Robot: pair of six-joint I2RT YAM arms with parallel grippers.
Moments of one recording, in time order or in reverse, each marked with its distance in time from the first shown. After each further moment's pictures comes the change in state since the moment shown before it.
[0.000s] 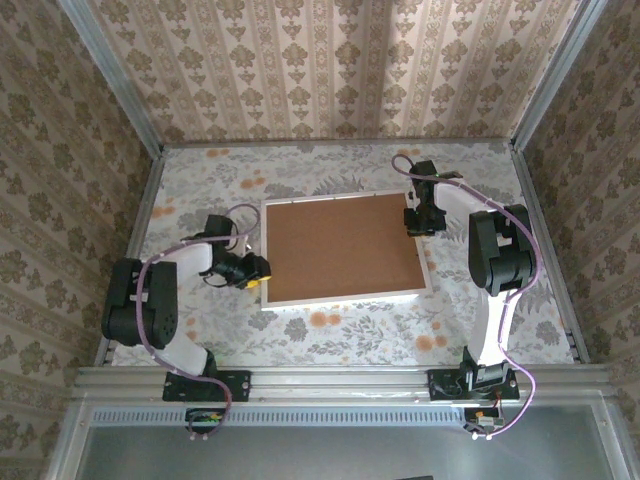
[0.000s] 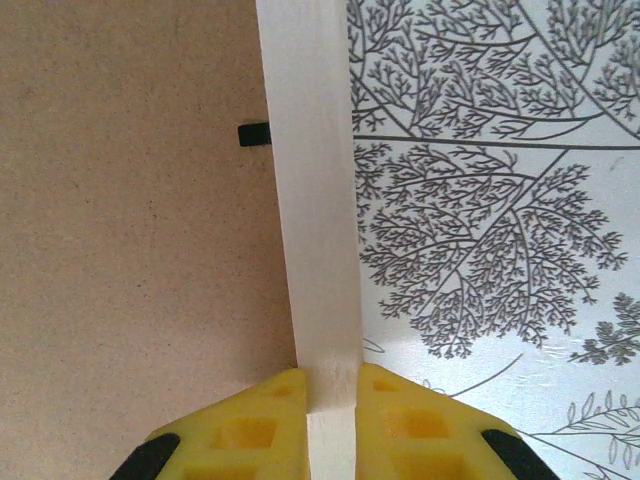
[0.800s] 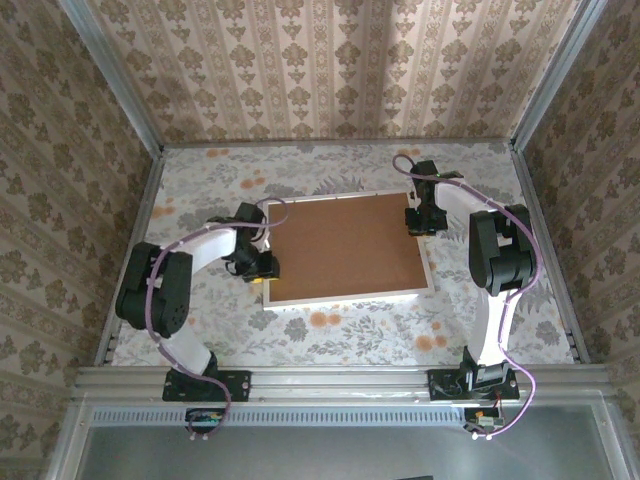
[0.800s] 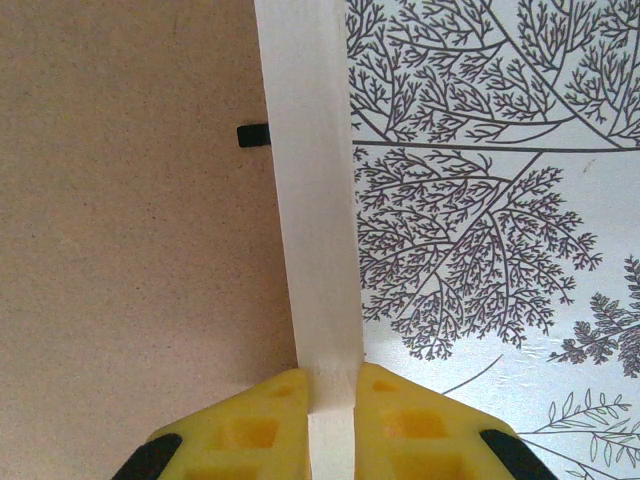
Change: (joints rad) left arm -0.195 0.104 0.206 -0.237 -0.305 0.063; right arm -0.004 0.000 0.000 0.001 0.011 0.000
